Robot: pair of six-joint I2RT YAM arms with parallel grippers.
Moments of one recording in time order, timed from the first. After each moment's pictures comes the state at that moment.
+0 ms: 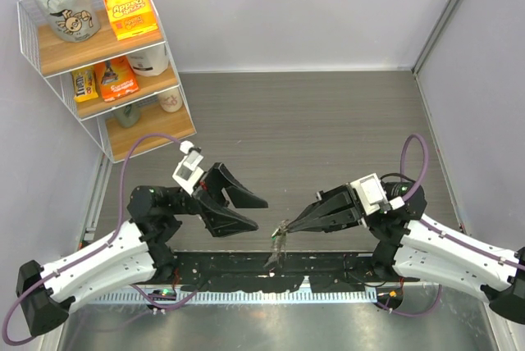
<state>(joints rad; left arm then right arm) -0.91 0.70 0.51 0.81 0.72 -0.85 0.97 0.76 0.59 0.96 -0.96 0.34</state>
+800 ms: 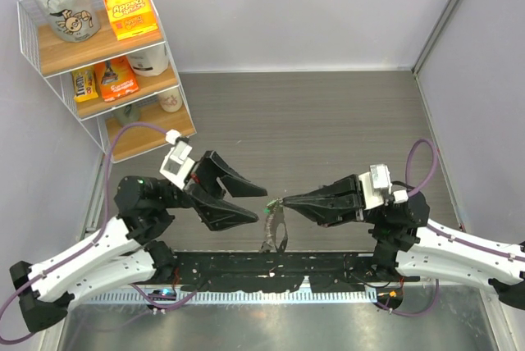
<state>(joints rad) -0.95 0.73 0.69 0.68 0.69 -0.75 1.15 0.69 0.58 0.82 -0.41 0.20</state>
